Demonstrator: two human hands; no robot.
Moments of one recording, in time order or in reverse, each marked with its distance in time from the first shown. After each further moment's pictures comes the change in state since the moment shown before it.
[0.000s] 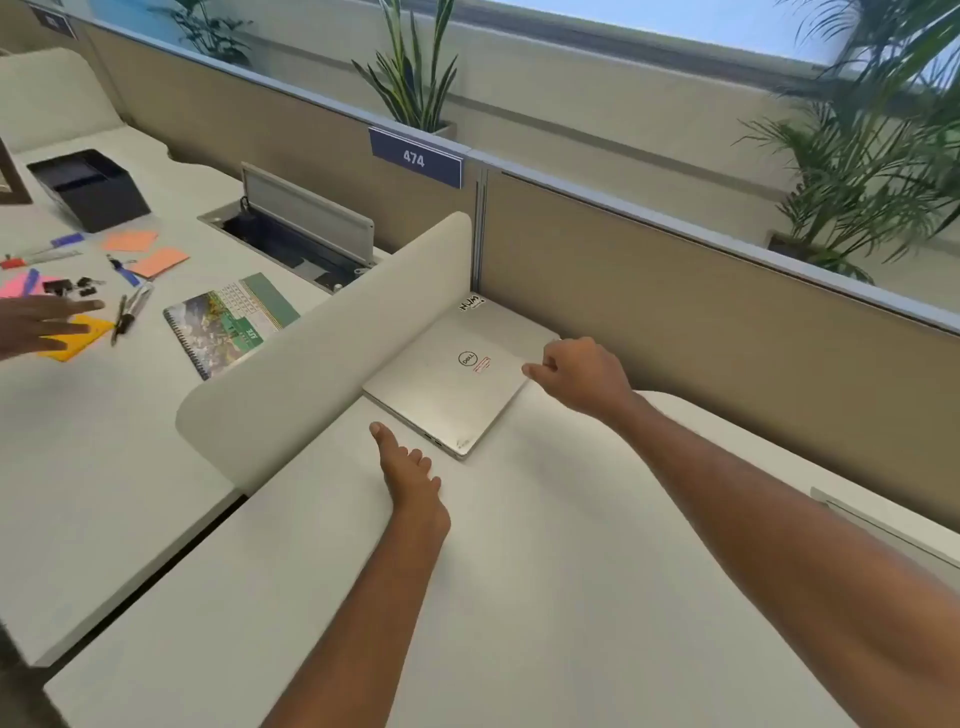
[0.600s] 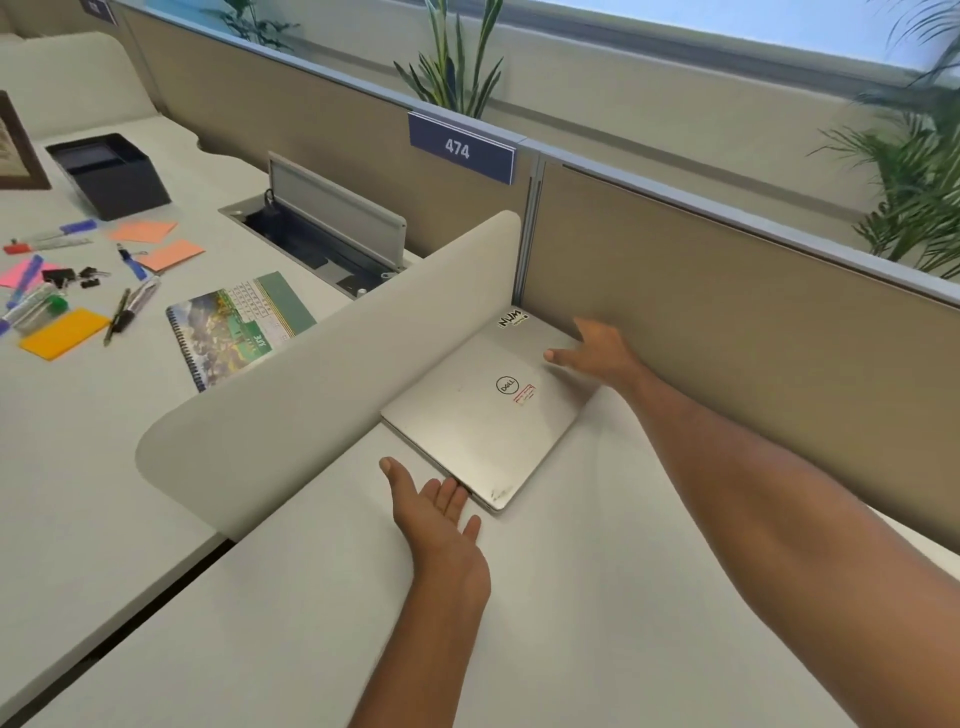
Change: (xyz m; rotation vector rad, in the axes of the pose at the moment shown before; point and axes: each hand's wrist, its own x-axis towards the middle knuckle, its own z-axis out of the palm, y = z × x) left_hand 0.059 -0.013 0.007 -0.192 0.000 -0.033; right_hand 0.171 0.021 0.071 0.199 -0.067 0.108
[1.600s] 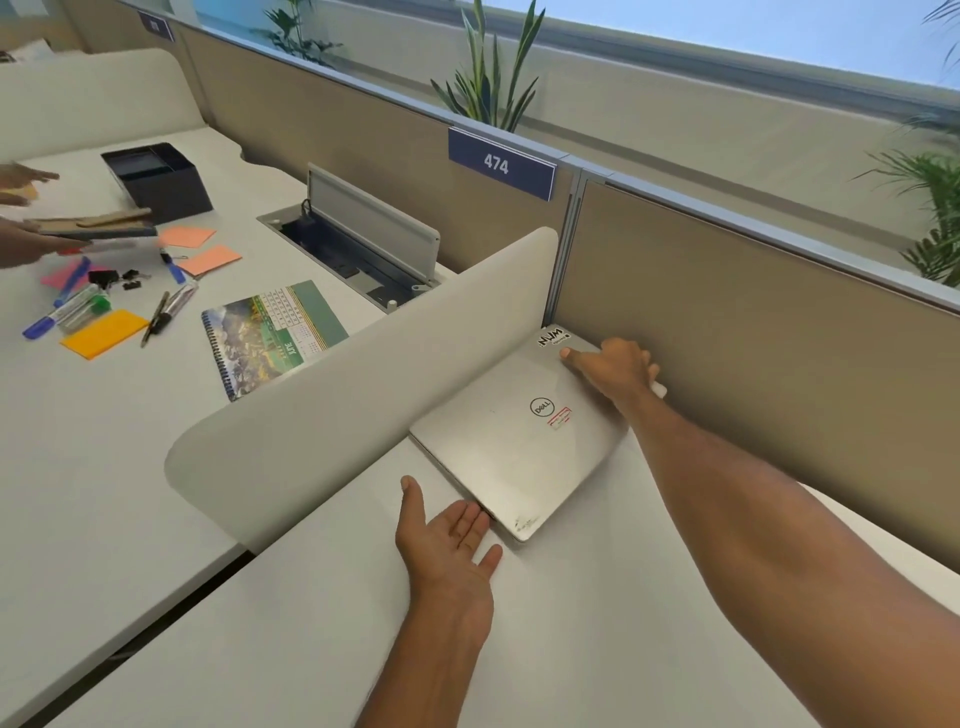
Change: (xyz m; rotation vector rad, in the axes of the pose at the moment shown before) left_hand 0.000 0.020 -0.012 -0.007 -0.027 -0.116; right_hand 0.034 -0.021 0.034 0.053 0.097 0.297
